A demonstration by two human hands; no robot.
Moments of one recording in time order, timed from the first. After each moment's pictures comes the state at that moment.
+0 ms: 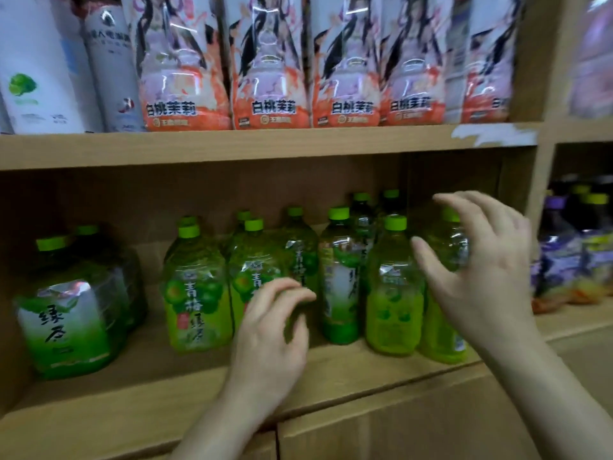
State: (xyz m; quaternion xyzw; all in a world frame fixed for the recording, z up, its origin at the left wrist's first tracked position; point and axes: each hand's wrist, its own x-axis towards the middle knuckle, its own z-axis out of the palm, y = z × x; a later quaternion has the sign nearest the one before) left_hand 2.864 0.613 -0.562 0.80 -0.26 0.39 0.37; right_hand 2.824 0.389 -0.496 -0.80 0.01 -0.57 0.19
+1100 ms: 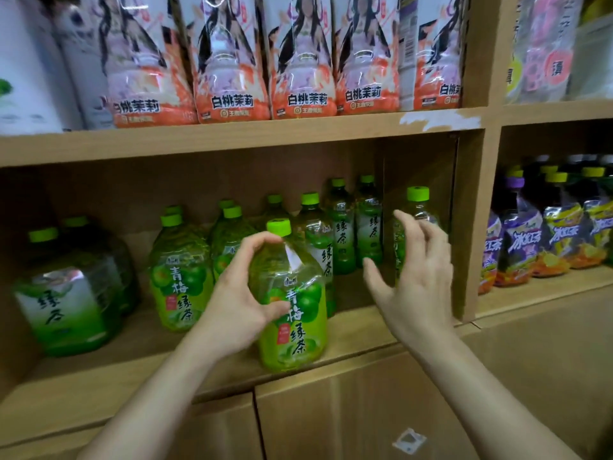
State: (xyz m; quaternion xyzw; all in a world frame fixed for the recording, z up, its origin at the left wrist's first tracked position) left_hand 2.849 0.614 -0.522 0.80 -0.32 0.19 0.48; right_hand 2.824 0.394 -0.543 -0.81 0.00 -0.53 0.25
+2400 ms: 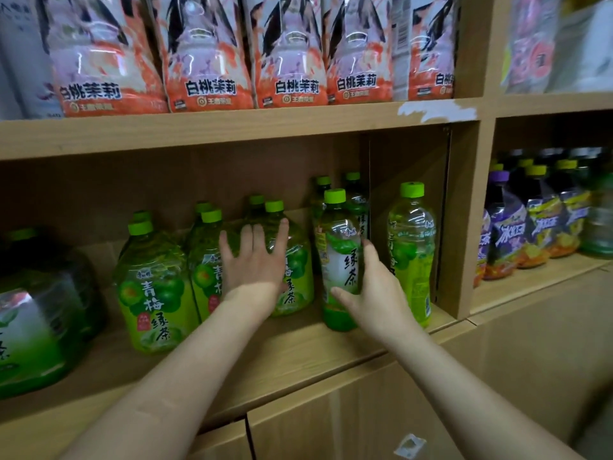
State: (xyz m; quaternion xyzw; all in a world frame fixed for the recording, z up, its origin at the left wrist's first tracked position) left_hand 2.940 0.565 -0.521 0.95 -0.12 0.26 -0.09; right_hand 2.866 0.410 -0.558 -0.89 0.04 -0.29 0.35
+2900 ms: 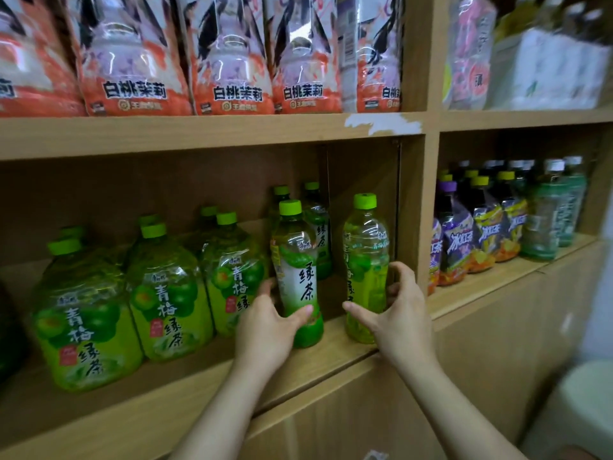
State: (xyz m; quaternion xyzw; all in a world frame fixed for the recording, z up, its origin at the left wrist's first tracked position) left_hand 2.905 0.505 -0.569 0.87 -0.13 0.12 0.45; right_hand 2.849 0.339 -0.590 -0.82 0.19 -0.41 0.35
